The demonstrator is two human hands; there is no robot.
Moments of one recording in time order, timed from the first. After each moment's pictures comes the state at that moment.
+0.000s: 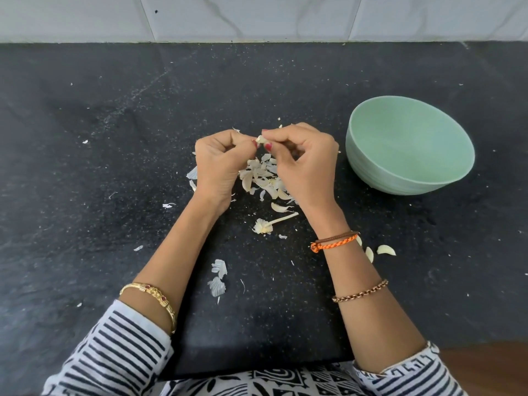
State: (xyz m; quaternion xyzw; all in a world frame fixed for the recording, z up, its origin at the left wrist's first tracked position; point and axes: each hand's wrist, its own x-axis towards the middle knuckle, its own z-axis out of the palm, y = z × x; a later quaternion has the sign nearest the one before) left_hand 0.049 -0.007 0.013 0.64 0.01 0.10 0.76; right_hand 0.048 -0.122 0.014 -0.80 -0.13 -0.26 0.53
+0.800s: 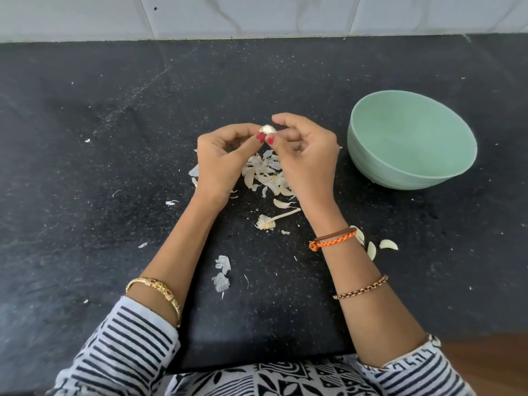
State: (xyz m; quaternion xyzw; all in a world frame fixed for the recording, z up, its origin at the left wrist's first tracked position) left_hand 0.050 0.001 0.008 0.70 -0.07 0.13 0.70; right_hand 0.047 -0.117 0.016 -0.78 -0.04 -0.21 0.59
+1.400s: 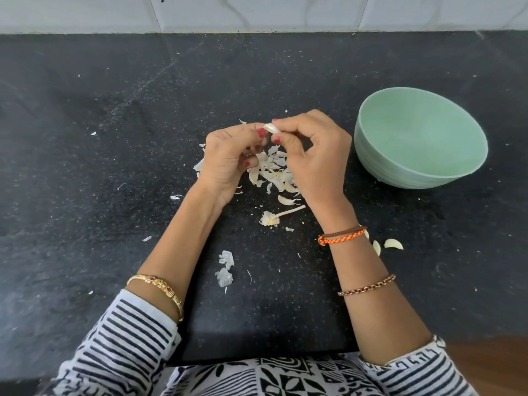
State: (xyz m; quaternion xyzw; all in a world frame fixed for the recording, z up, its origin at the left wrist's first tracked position) left_hand 0.050 -0.001 0.018 0.58 0.03 -0.02 0.82; right_hand 0.050 -0.123 0.014 -0.80 -0.15 -0.35 0.46
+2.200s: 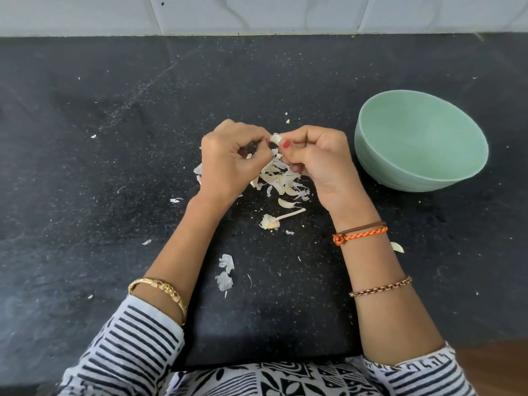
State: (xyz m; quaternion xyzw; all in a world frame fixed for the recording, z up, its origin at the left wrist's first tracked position) left_hand 0.051 0.003 0.001 0.82 -0.15 0.31 0.45; right_hand 0.046 -0.136 0.034 -0.72 -0.01 0.04 0.70
